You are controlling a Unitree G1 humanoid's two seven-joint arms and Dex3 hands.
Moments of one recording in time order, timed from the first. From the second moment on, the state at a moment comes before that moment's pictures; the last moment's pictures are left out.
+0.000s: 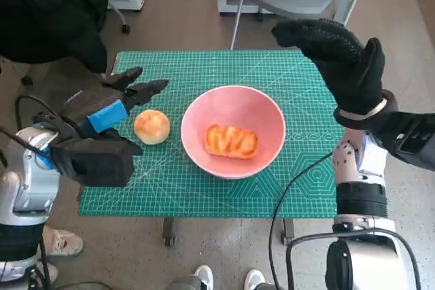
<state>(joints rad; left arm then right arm) -0.55 0.74 -0.11 0.11 0.46 -0.04 -0.58 -0.91 -0.18 -0.23 0.74 0.47 -0.63 0.93</state>
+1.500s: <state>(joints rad) -0.71 0.64 -0.31 0.44 0.60 0.07 -0.54 -0.89 -0.20 -0.23 0.68 0.46 -0.61 0.90</state>
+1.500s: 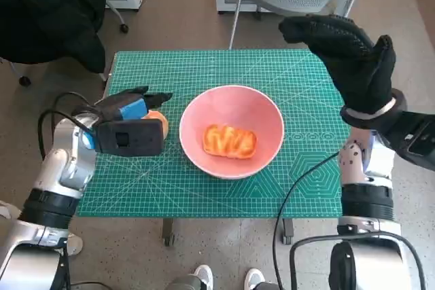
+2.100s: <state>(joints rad) -0.71 0.63 -0.36 0.46 0.68 0.14 -0.53 -0.89 -0.20 -0.23 0.67 0.46 -0.60 0.90</state>
